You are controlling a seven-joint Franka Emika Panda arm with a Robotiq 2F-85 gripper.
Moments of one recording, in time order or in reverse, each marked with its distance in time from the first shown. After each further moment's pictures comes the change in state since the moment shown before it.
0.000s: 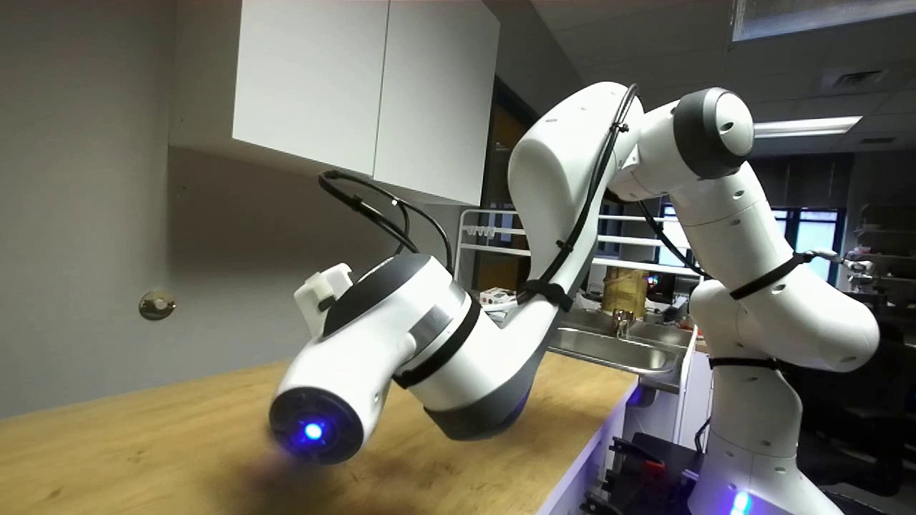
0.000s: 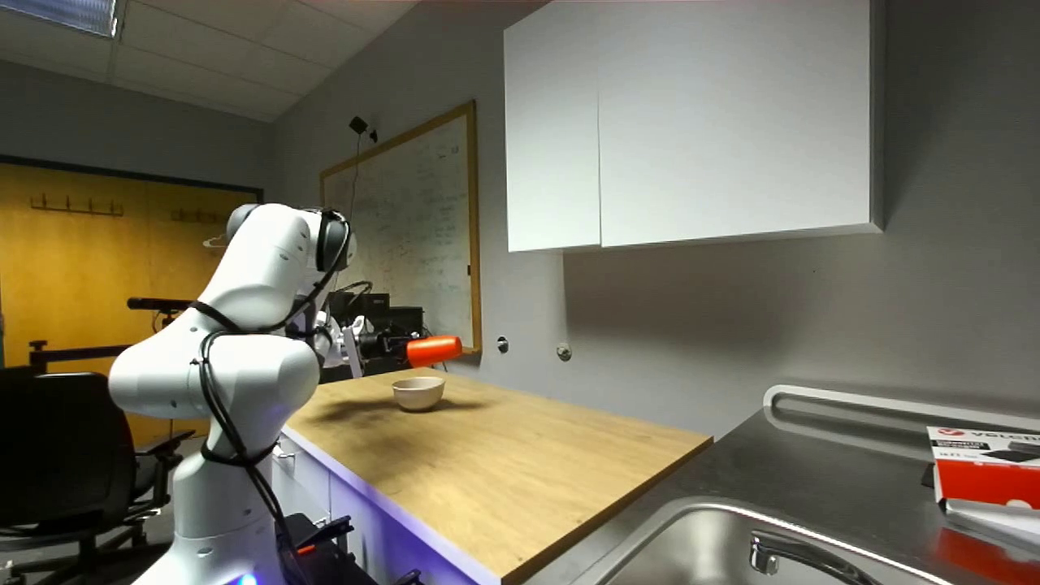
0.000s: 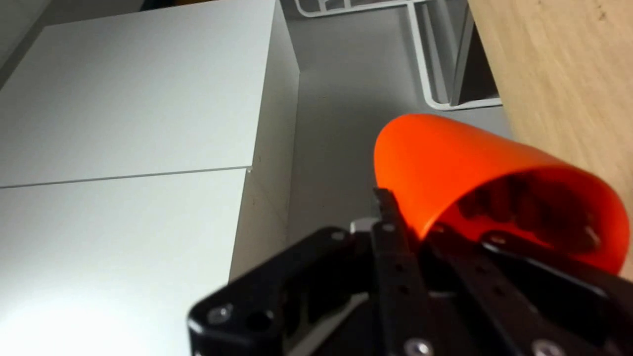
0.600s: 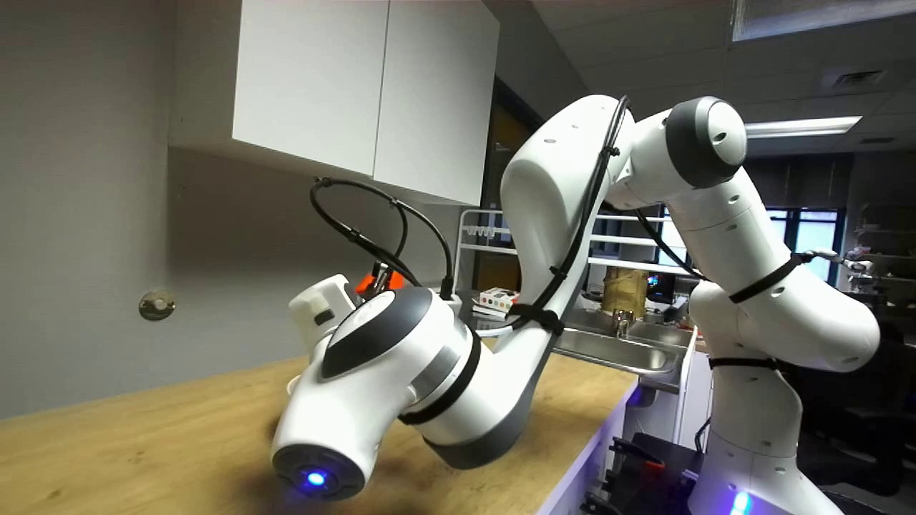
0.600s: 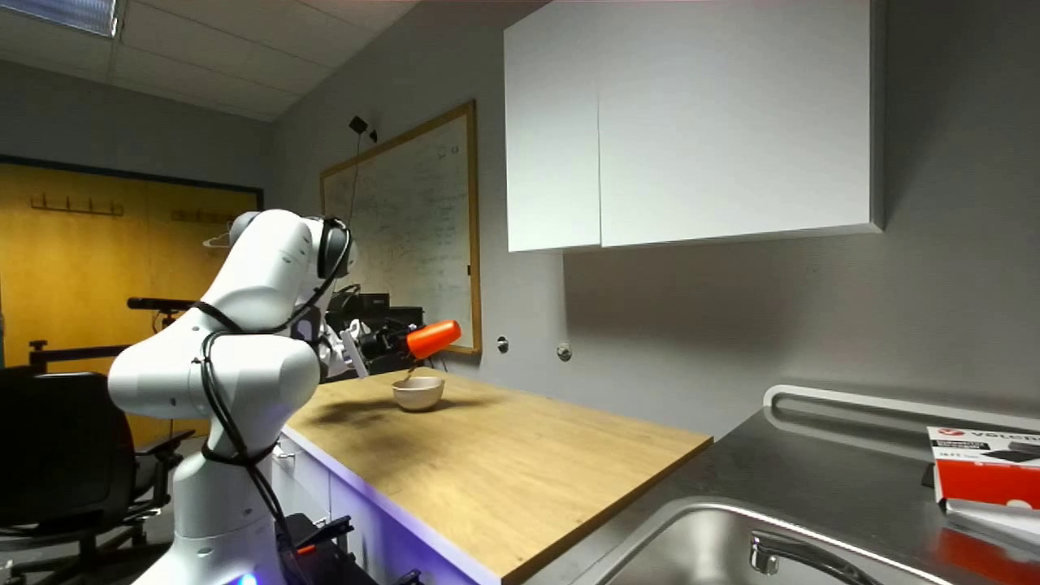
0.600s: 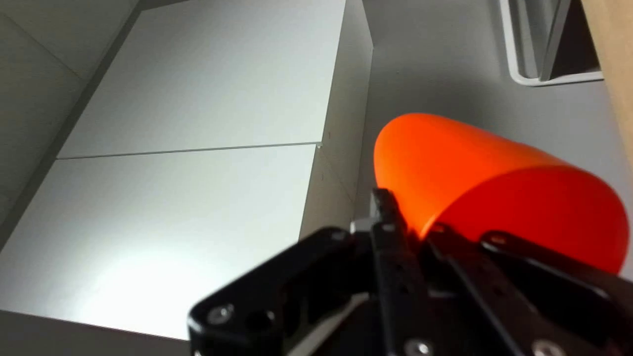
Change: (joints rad) arm 0.014 0.051 -0.004 0.000 -0.160 -0.128 -0.001
